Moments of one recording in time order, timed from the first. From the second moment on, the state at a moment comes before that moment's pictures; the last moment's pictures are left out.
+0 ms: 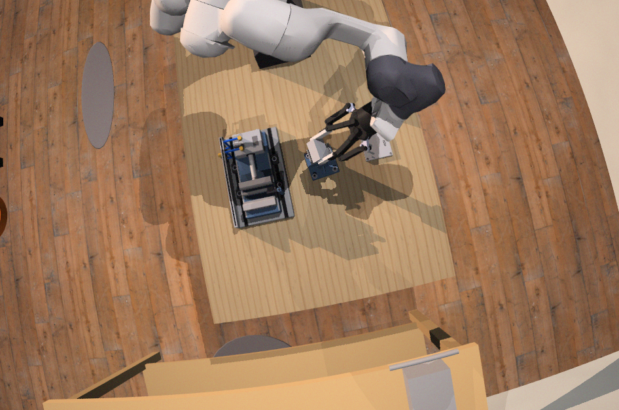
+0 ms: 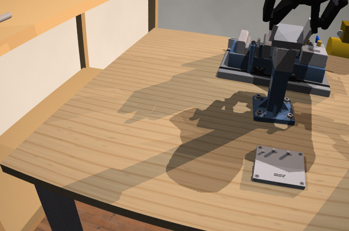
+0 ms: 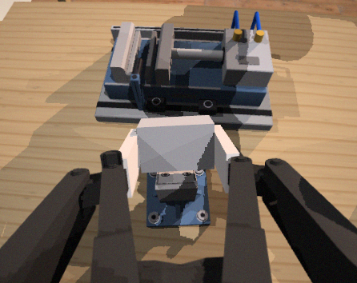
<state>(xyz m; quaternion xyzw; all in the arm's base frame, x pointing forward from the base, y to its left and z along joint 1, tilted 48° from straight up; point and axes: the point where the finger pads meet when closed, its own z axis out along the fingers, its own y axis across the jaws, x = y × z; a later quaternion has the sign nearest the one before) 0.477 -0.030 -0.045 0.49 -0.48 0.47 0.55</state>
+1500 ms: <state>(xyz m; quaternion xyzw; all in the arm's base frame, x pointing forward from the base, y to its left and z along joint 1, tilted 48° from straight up) 0.477 -0.042 -0.057 0.49 -0.48 0.47 0.54</state>
